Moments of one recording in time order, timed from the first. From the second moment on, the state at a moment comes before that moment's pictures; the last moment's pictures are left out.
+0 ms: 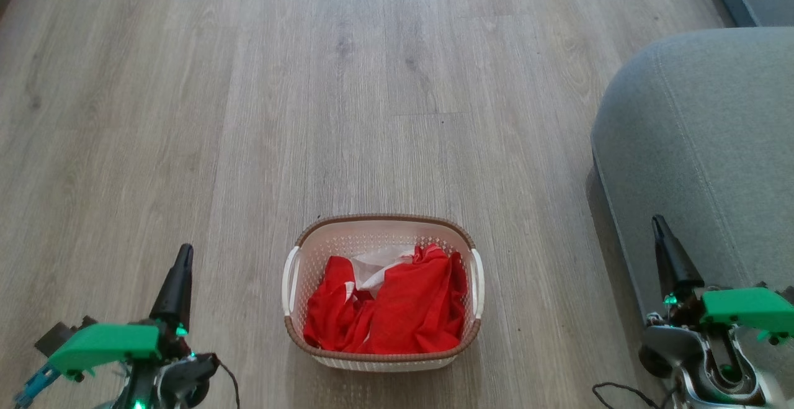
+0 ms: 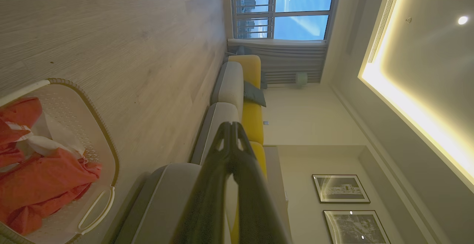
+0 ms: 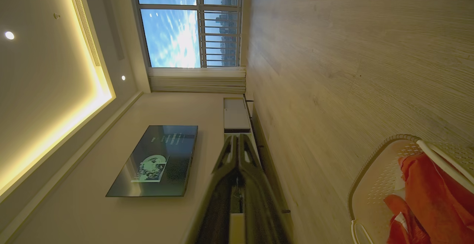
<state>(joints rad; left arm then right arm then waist) -0.06 0.04 0.09 0.28 -1.60 -0.13 0.11 -0.09 -0.04 -0.13 0.28 1.60 0.13 0.11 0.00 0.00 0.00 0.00</state>
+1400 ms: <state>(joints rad) -0.07 0.05 0.05 0.40 -1.47 -0.13 0.03 -0.12 -0.06 -0.03 0.42 1.50 0.13 0.04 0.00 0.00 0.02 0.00</state>
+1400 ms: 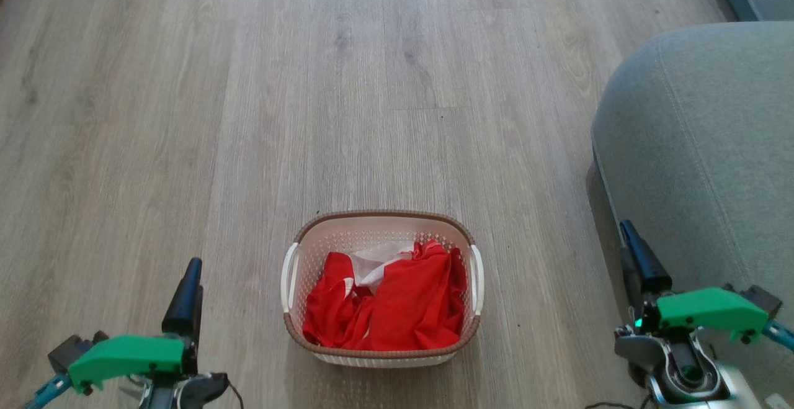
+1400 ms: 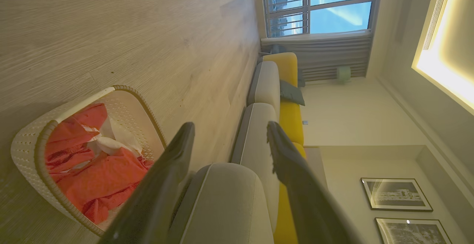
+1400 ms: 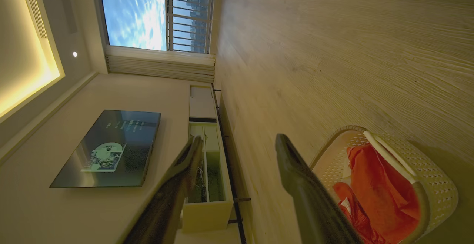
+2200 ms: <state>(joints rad) -0.12 0.06 0.06 0.37 -1.02 -0.13 -0.03 -0.19 -0.07 0.01 0.43 1.08 0.13 -0.03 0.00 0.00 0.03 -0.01</state>
